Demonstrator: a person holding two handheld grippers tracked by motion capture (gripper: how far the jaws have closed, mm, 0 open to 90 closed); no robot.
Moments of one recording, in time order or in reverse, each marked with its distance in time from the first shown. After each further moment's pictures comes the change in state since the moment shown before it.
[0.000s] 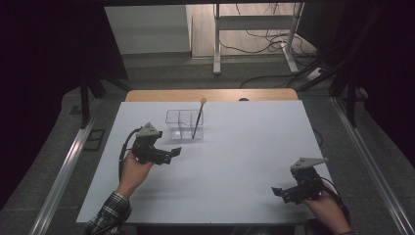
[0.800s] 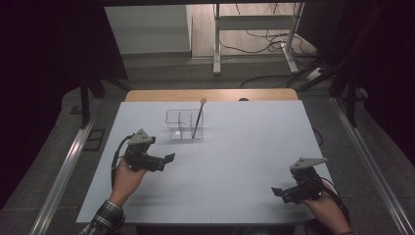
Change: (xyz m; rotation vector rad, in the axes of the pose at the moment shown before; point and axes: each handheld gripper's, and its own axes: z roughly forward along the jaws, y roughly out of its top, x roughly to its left) left arm -0.004 -0.019 -0.019 0.000 0.022 -0.011; right arm 0.001 0.000 0.000 0.006 -0.003 -0.002
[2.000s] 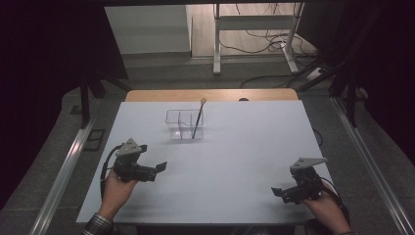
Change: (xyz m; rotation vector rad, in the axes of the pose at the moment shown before) left arm -0.008 -0.023 -0.029 -0.012 0.014 -0.021; right arm 0.000 0.000 0.000 0.004 0.001 0.001
